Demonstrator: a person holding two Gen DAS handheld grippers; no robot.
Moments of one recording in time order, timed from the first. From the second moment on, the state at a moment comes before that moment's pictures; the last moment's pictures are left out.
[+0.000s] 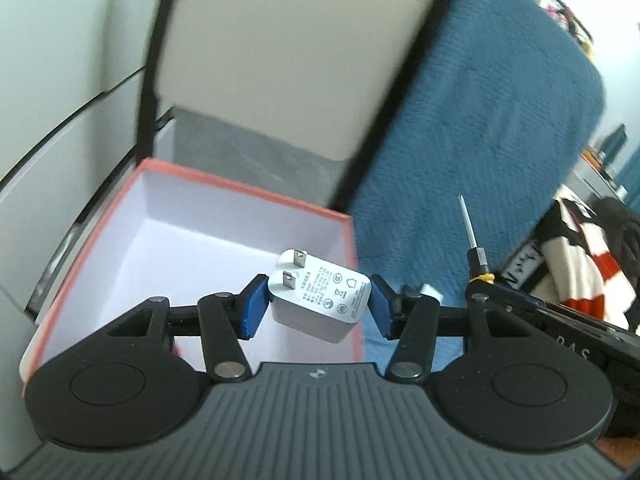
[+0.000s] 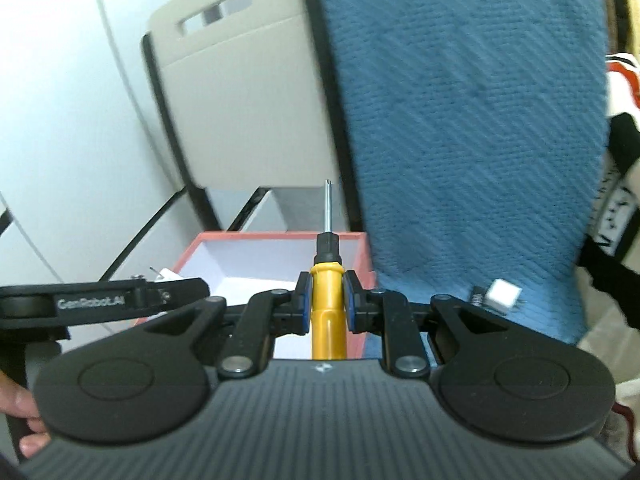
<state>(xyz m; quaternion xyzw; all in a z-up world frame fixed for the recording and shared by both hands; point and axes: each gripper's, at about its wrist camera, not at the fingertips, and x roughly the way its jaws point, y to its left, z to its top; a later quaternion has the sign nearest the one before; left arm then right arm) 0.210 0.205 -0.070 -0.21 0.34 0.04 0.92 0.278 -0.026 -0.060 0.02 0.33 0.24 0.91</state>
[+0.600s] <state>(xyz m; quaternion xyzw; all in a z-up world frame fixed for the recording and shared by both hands) 0.186 0.273 -0.174 -0.24 0.43 0.10 0.87 0.271 0.070 -0.171 -0.05 0.45 0.27 0.85</state>
